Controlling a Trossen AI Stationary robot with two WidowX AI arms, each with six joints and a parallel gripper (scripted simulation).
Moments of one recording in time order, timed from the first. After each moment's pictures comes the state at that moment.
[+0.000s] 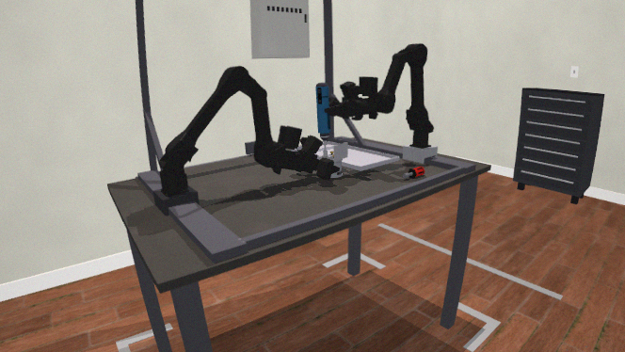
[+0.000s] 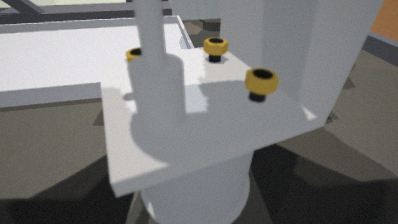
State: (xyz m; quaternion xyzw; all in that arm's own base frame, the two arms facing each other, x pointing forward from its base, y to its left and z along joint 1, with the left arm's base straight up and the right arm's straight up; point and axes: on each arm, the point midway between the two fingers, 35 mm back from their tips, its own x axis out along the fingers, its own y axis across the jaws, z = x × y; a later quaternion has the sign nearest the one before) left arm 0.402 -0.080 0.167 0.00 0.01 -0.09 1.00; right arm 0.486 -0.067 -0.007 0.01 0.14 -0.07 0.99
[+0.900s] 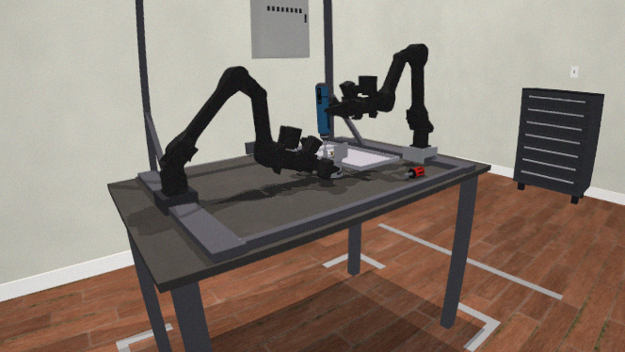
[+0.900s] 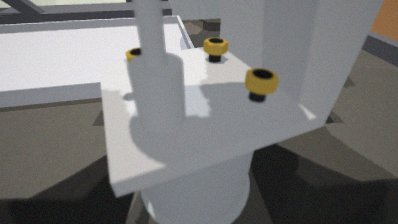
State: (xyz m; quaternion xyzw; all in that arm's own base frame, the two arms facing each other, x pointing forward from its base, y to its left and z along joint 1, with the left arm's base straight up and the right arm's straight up) left arm 0.403 -0.080 0.167 0.00 0.02 -0.09 1.00; right arm 0.486 -0.067 -0.007 0.01 0.14 -0.07 0.99
